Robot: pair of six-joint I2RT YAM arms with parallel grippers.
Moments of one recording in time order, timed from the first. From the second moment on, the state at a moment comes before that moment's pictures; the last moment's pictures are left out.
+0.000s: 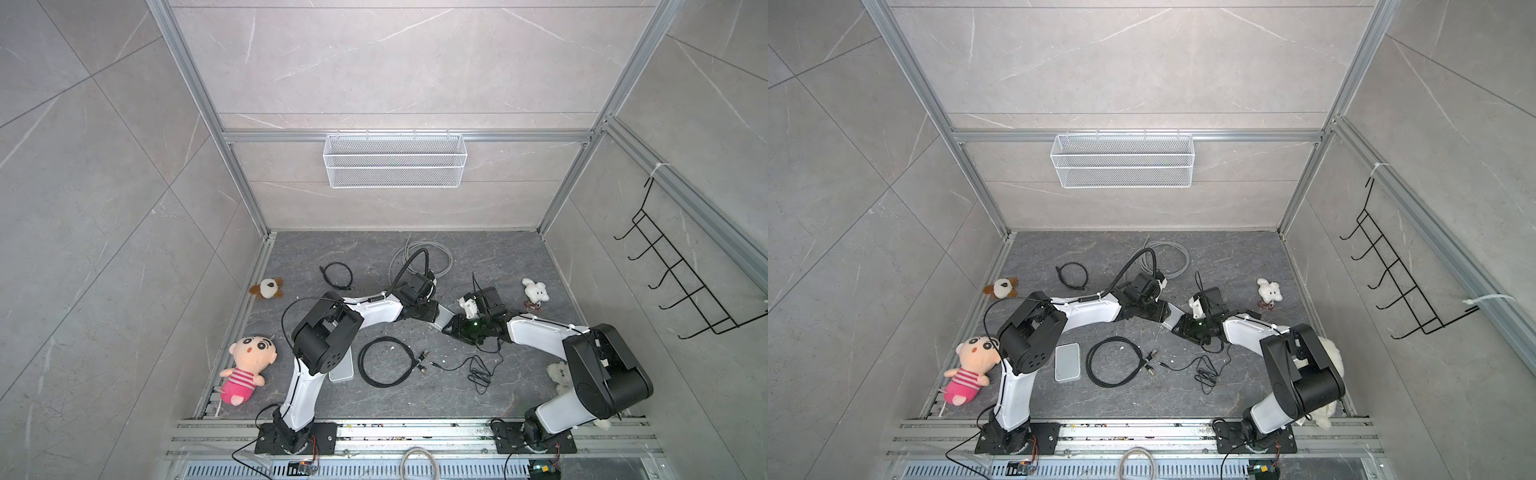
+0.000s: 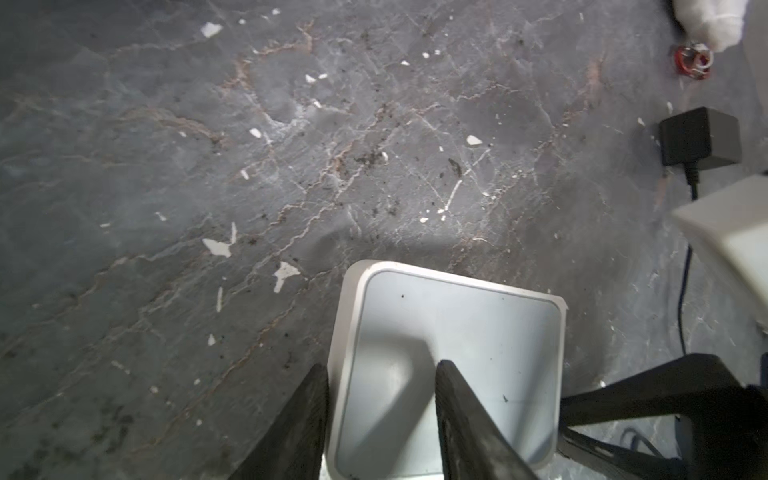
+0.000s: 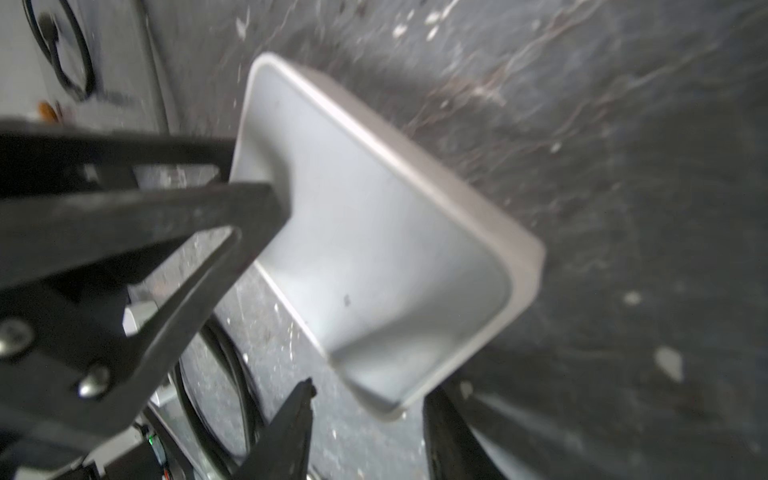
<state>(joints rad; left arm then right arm) -0.82 2.07 1.37 -0.20 0.17 -0.42 0.34 1.53 0.71 -0.25 -0.46 0.58</state>
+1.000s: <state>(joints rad) -0.55 1.91 1.43 -0.40 0.25 -0.43 0.75 1.43 0.86 -0.67 -0.21 -0.34</state>
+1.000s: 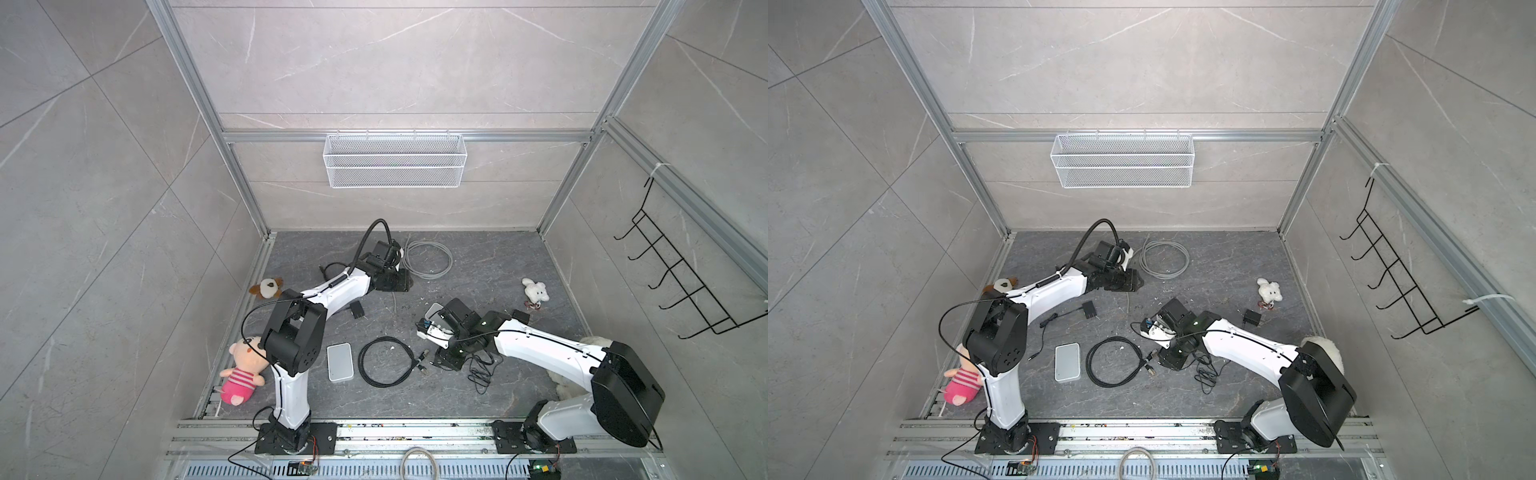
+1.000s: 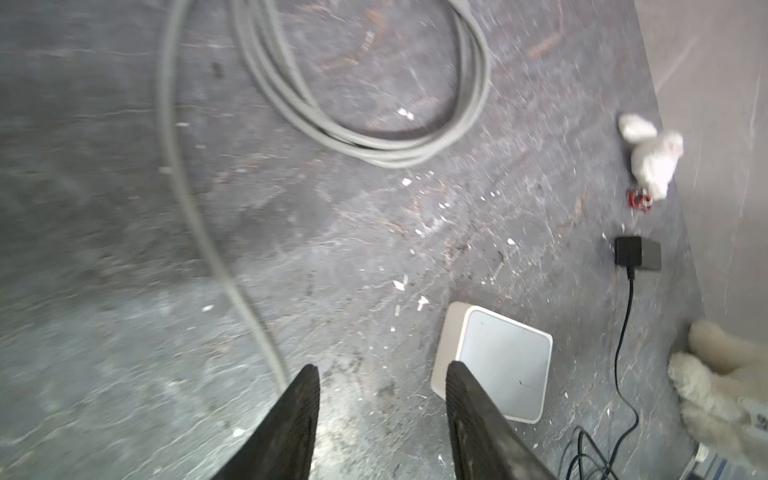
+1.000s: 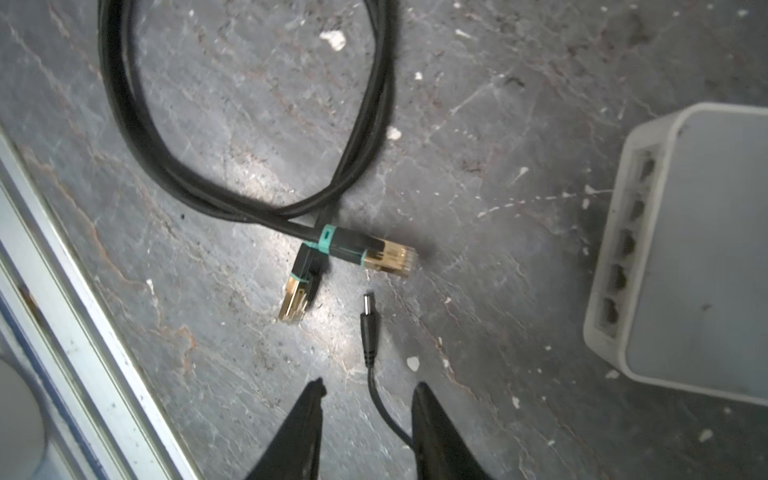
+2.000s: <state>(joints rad) -0.52 1.90 1.41 -0.44 0.27 -0.46 0.77 1.53 0.75 -0.47 -0.18 -0.57</state>
